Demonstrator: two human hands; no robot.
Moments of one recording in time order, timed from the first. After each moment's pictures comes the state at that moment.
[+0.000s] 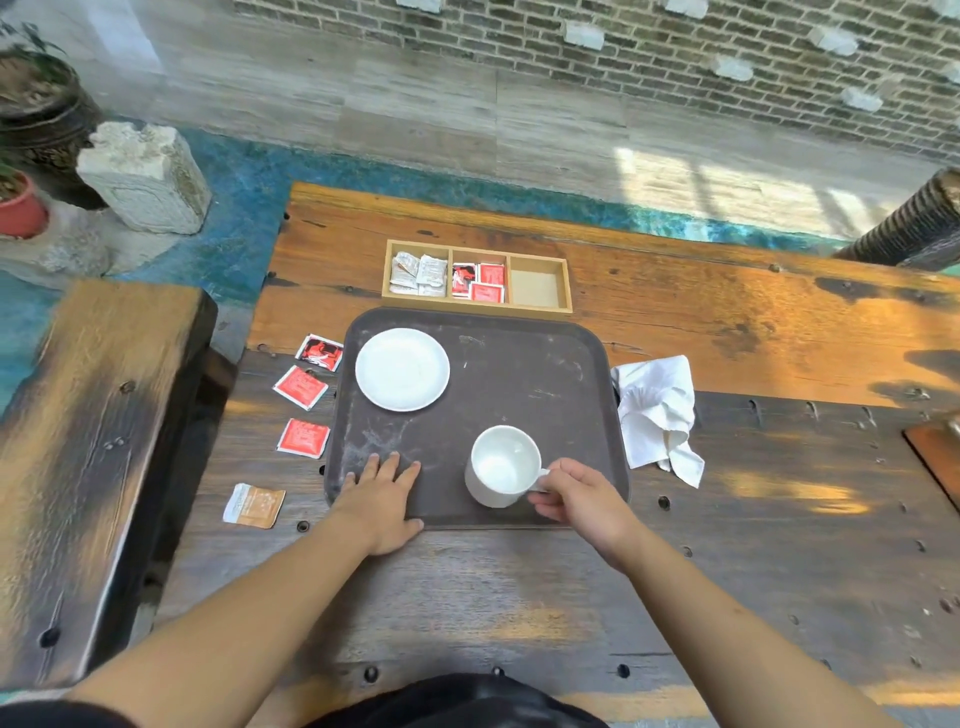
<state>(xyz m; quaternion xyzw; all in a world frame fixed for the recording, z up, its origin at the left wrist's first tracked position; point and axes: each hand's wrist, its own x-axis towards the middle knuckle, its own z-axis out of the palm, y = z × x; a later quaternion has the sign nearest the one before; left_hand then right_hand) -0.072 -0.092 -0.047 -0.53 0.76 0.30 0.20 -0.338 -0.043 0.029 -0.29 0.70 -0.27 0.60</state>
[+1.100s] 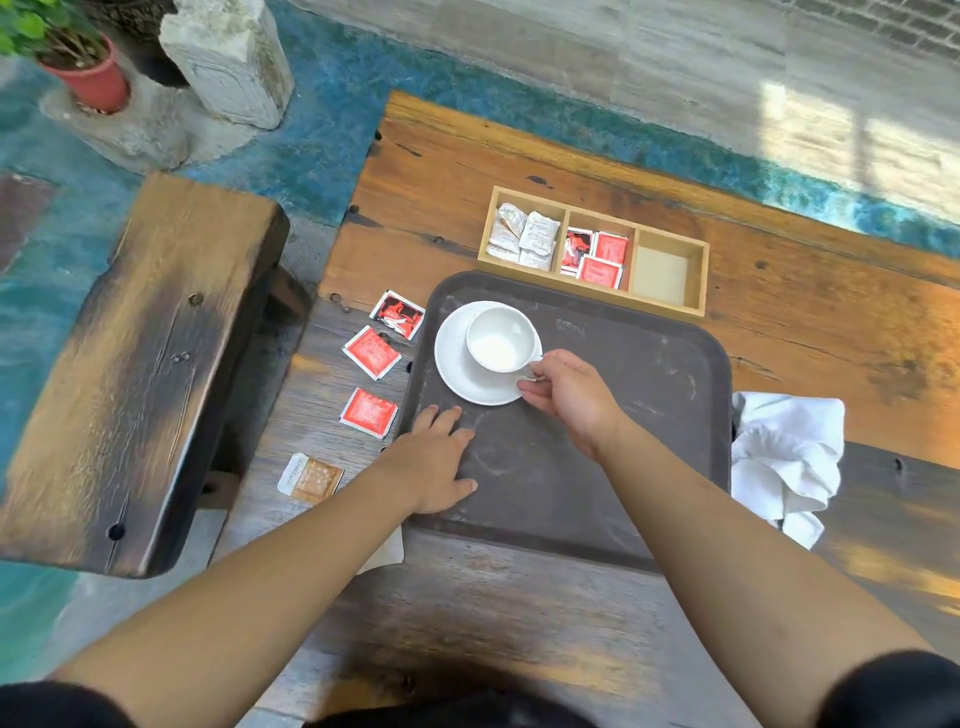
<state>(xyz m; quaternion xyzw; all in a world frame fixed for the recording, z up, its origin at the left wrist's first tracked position) -0.045 -0.151 -0.055 -0.53 0.76 0.35 0.14 -0.241 -0.224 -0.031 -0.28 0.67 -0.27 0.63</state>
